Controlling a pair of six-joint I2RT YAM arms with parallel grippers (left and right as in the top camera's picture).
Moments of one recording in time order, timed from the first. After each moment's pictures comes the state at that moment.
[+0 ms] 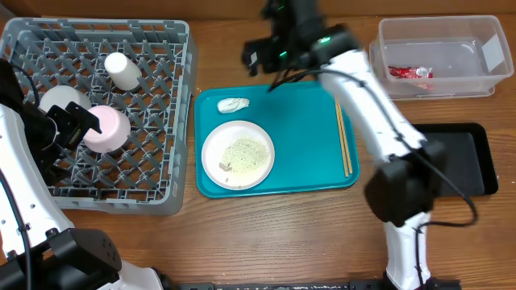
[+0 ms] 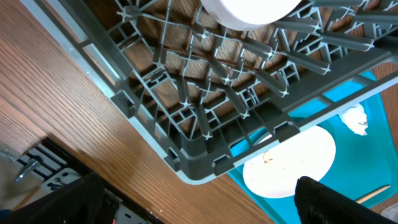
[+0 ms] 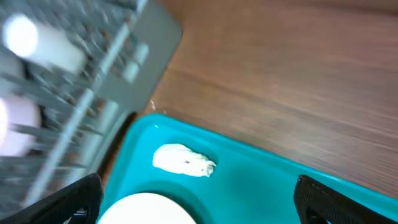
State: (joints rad) left arm 0.52 1.72 1.88 -1.69 0.15 -0.50; right arm 0.48 2.21 2.16 -0.85 -0.19 0.19
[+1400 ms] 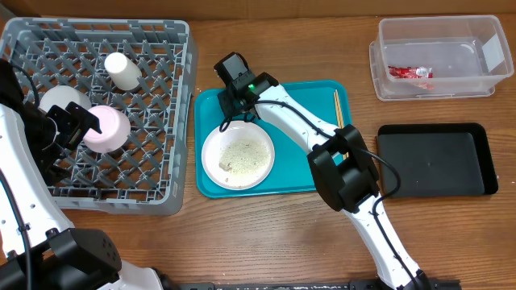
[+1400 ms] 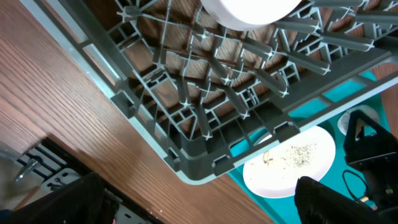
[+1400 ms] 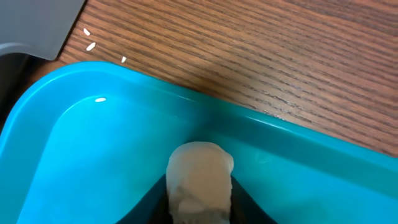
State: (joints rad) left arm 0.52 1.72 1.88 -1.69 0.15 -0.50; right arm 0.66 2.53 2.15 -0.69 0.03 0.27
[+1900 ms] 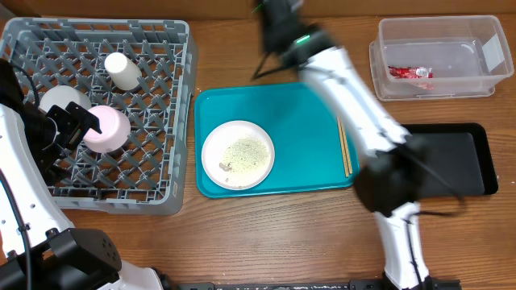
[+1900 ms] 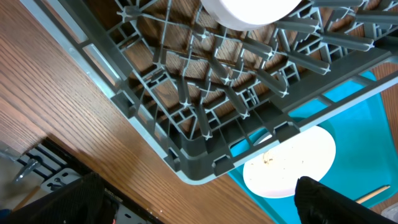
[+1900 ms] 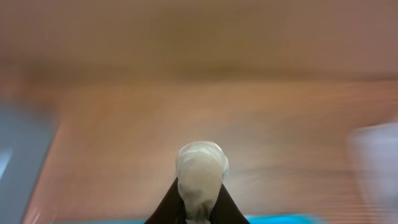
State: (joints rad) left arm 0.52 1.72 1.88 -1.69 0.15 -0.50; right arm 0.45 2.26 2.36 -0.85 0.40 0.36
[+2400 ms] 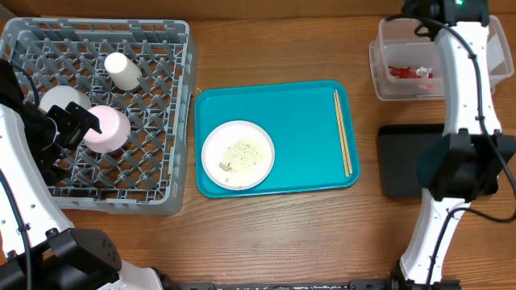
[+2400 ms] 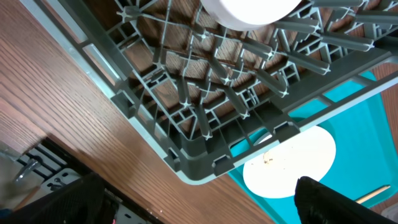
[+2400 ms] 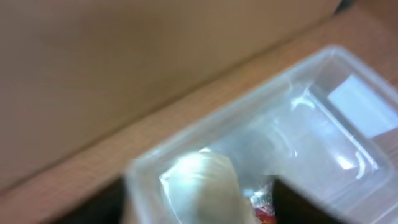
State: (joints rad) left arm 0.52 1.72 1.88 -1.69 0.15 -0.50; right arm -0.08 2.29 2.38 -0.91 0.26 0.38
